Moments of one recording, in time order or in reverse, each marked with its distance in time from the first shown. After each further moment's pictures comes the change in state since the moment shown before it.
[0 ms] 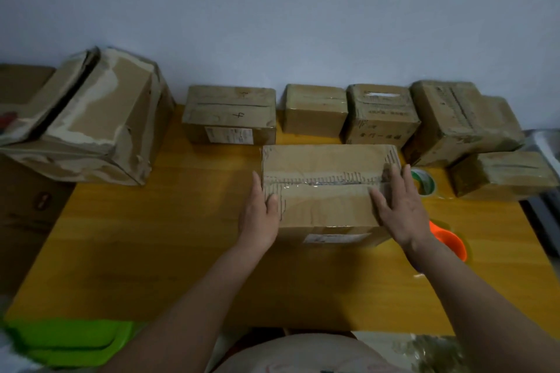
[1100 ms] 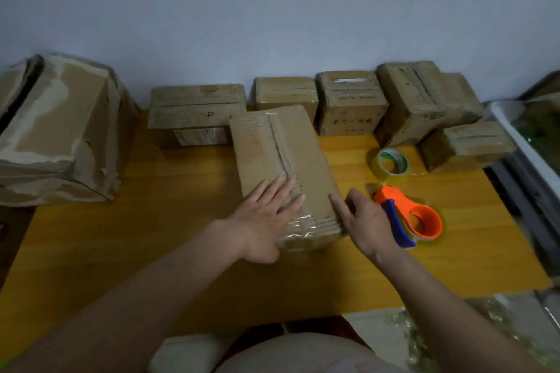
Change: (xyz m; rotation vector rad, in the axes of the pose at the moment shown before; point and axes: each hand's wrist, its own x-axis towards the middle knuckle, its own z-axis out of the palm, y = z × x) left_hand 0.005 0.026 -0.010 1.239 -0.635 0.731; right_hand -0.049 -0.024 0.023 0.095 0.029 0.018
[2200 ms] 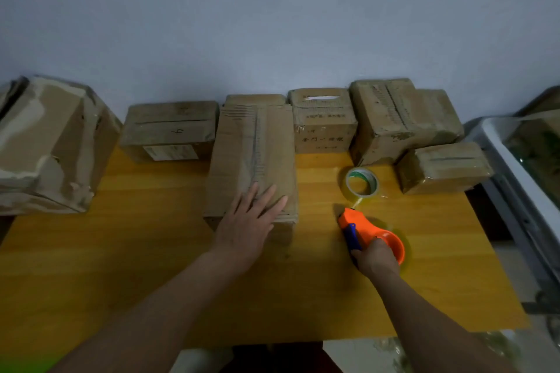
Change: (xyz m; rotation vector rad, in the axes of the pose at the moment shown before) left_hand 0.069 0.070 -0.020 -0.120 0.285 -0.328; right_hand 0.041 0.163 -0.020 -0.102 -0.249 0.643
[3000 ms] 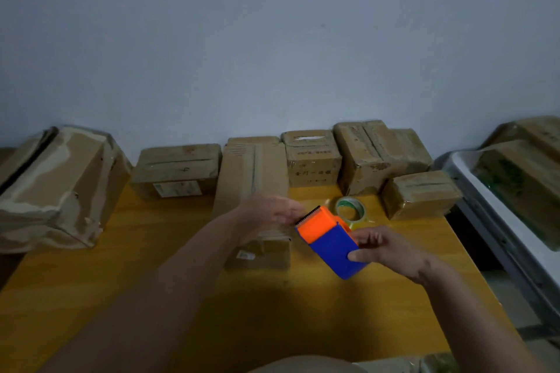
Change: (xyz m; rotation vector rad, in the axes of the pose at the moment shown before) left_hand 0.010 0.014 -0.097 -1.321 -0.242 -0.088; right_hand -0.080 -0.014 -0.126 0.502 -0.628 -0.846
